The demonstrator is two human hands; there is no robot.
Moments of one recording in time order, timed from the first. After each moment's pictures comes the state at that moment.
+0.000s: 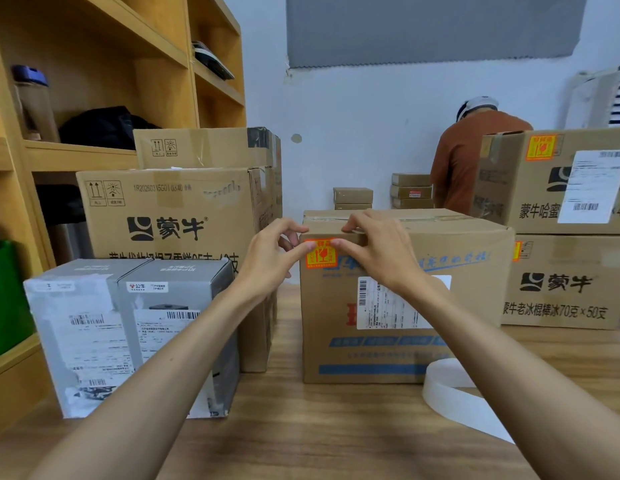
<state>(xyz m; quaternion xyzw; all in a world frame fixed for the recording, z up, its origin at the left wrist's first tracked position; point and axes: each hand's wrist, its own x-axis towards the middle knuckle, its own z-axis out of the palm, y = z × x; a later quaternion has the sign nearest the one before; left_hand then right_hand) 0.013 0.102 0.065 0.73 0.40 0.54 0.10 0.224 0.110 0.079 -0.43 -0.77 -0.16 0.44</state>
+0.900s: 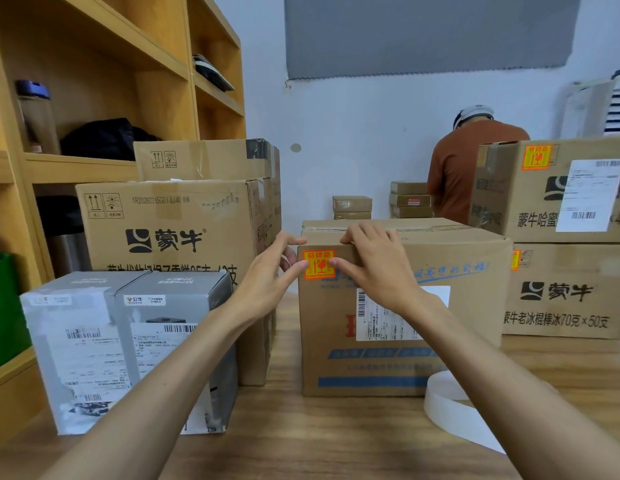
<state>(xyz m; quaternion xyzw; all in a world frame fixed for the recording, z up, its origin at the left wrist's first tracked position) 0.003 0.106 0.051 0.79 0.37 0.49 0.07 0.225 0.124 0.066 -0.42 -0.77 -0.26 0.41</state>
